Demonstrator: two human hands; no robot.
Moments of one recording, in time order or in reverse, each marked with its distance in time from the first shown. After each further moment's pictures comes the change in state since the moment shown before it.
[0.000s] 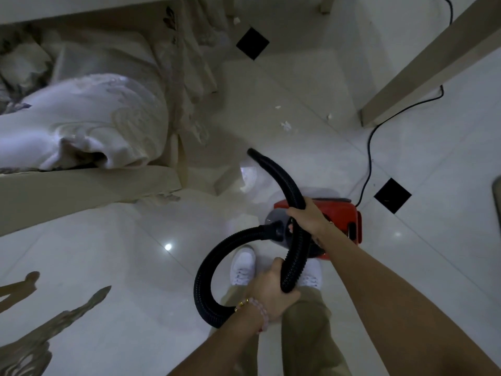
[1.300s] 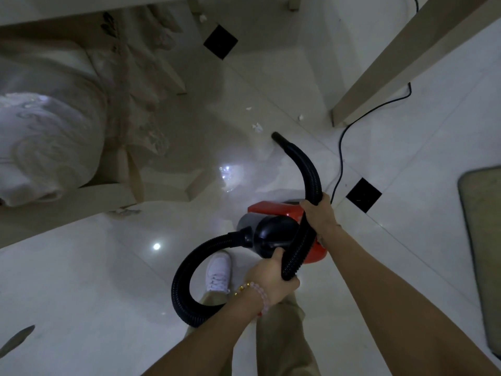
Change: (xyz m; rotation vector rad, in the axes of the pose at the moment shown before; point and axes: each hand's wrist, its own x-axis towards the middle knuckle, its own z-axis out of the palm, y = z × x) left_hand 0.049 0.085 0.018 0.081 -0.124 0.000; right_hand 0.019 0.010 -0.093 0.109 0.338 -0.020
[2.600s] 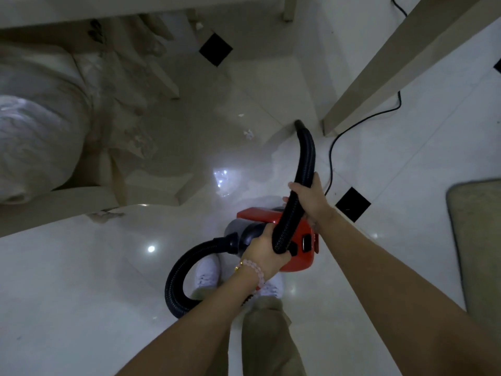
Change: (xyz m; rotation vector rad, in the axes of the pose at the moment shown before) left_hand 0.043 0.040 -0.007 -0.227 0.196 0.009; right_hand 0.019 -0.047 -0.024 0.290 -0.192 -0.069
